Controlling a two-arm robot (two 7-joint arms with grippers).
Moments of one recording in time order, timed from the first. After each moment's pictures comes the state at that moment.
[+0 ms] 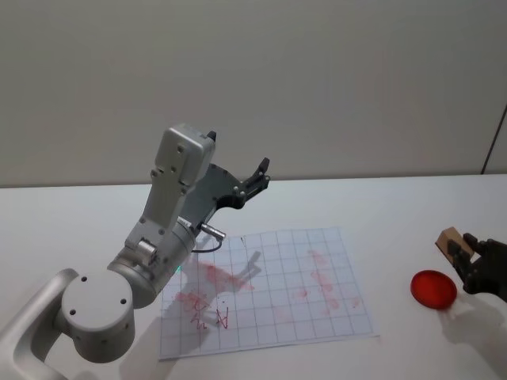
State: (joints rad) left arm -0.24 0.38 0.45 -1.63 -0.20 0.01 -0.01; right arm -0.12 0.50 -0.13 -1.80 0.37 0.28 0.19
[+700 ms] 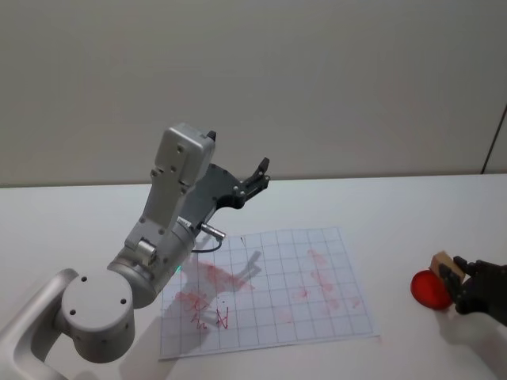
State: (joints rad) left arm -0.24 0.38 0.45 -1.63 -0.20 0.01 -0.01; right arm -0.09 0.49 -0.16 -1.73 0.26 0.32 0.23
